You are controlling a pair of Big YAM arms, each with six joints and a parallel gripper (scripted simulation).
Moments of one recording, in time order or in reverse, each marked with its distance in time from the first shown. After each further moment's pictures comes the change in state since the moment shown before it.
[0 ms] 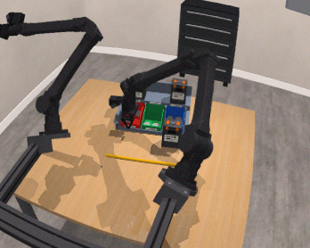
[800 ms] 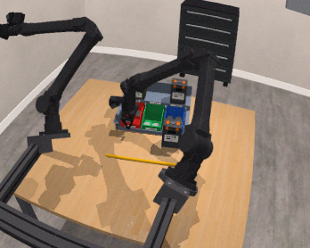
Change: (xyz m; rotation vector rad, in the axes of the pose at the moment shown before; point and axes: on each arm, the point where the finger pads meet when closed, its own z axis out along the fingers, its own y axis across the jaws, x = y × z) left arm 0.000 0.000 0.000 0.000 0.000 0.000; right arm 0.000 0.000 0.002 0.001 -0.001 0.000
